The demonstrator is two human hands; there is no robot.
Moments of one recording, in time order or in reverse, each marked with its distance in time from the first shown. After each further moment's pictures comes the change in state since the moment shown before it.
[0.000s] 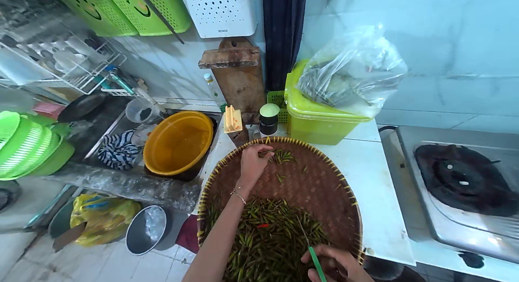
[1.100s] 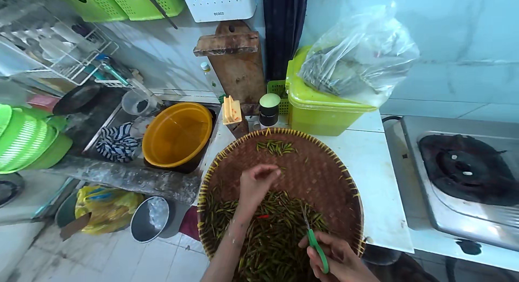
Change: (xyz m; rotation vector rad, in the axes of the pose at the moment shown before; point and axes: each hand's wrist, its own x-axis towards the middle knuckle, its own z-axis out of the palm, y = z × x) left_hand -0.077 0.005 0.006 -0.484 -0.050 -0.306; right_hand 0.008 0.004 0.010 0.298 0.010 0.026
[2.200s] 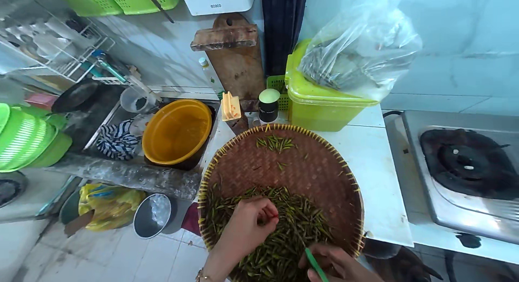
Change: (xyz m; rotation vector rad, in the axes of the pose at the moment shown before) left_hand -0.074 0.012 -0.038 0.493 -0.396 0.180; right_hand -0.010 0.003 -0.008 -0.259 -0.213 0.061
